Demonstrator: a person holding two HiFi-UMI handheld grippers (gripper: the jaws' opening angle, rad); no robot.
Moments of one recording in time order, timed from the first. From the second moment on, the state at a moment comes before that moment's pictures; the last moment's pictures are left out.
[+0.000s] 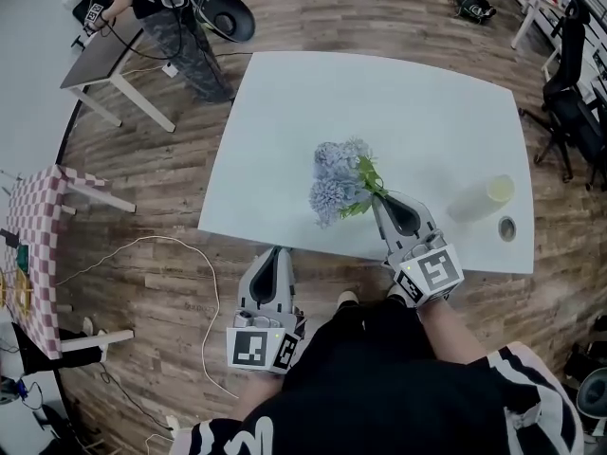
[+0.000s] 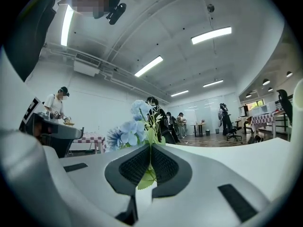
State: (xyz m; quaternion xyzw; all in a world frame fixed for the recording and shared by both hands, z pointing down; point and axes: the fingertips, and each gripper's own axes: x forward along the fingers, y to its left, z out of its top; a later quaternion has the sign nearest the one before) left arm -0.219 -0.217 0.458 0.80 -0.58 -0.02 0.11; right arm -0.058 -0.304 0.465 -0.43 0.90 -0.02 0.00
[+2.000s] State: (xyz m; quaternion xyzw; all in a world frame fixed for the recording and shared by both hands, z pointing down) left arm -0.232 -0.207 0.459 0.79 -0.60 -0.02 0.11; right arm -0.088 -0.331 0.546 -0.40 0.91 -0.07 -0.06
